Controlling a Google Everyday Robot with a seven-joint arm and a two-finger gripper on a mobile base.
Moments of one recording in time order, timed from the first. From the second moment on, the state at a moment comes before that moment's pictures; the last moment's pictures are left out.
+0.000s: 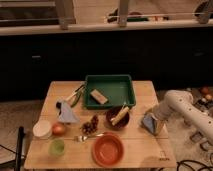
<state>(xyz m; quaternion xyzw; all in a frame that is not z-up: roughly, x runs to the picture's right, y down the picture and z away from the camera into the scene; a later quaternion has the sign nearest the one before) 0.297 0.202 0.872 -0.29 -0.16 -0.03 0.94</state>
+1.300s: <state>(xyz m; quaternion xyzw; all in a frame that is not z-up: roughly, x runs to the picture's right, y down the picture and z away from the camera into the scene) 0.298 0.199 0.862 -0.28 -0.16 -0.03 0.95</state>
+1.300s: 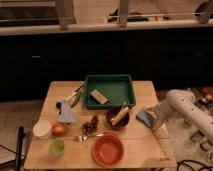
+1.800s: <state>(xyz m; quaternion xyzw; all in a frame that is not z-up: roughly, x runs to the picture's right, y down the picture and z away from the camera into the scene) 0.302 0.198 0.860 -0.27 -0.16 -0.03 0.95</state>
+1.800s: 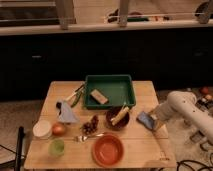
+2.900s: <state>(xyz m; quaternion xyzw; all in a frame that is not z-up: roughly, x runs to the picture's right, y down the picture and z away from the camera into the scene) 0.310 0.187 0.848 -0.26 -0.15 -0.05 0.95</state>
